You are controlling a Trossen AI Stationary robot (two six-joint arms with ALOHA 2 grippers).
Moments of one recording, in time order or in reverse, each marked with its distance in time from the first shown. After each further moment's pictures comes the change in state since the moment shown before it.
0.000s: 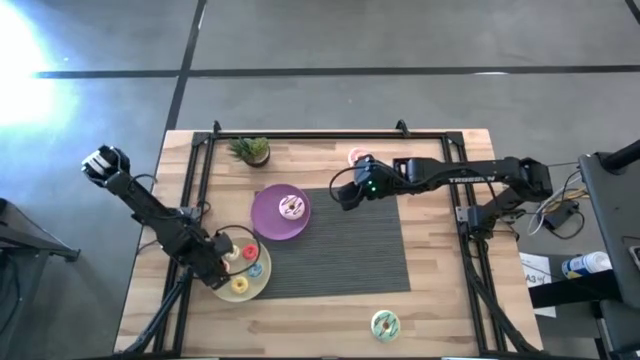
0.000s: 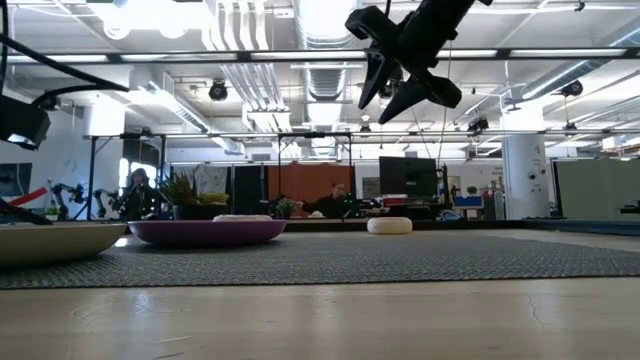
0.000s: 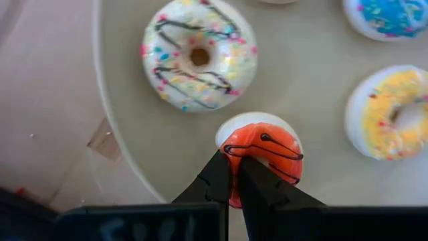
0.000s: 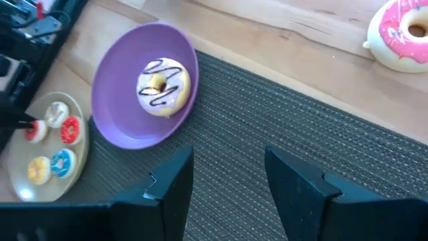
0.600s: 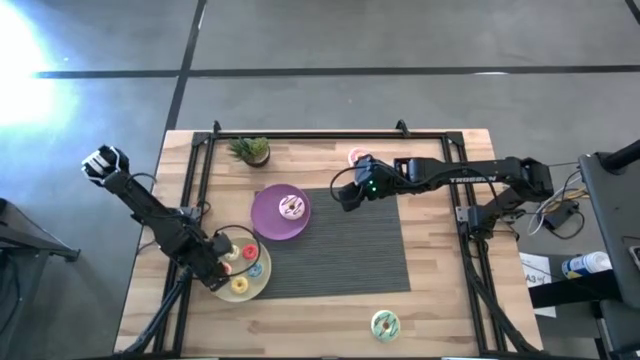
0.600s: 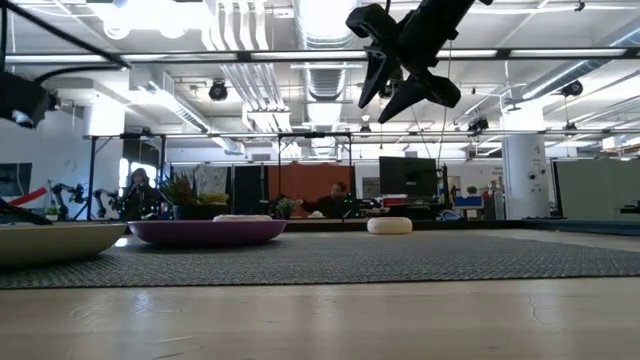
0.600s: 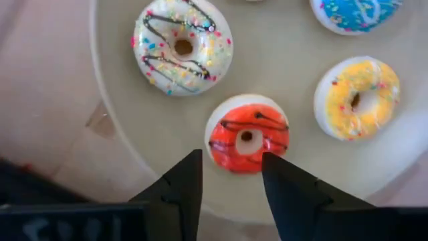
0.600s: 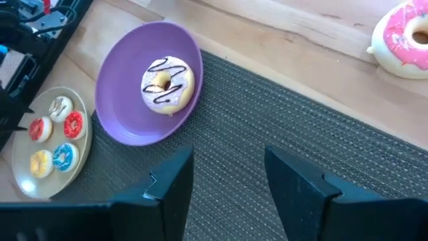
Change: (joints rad) left arm 0.001 -0.001 0.080 -0.081 0.031 -0.010; right arm -0.001 -0.006 0.000 0.002 -0.010 -0.035
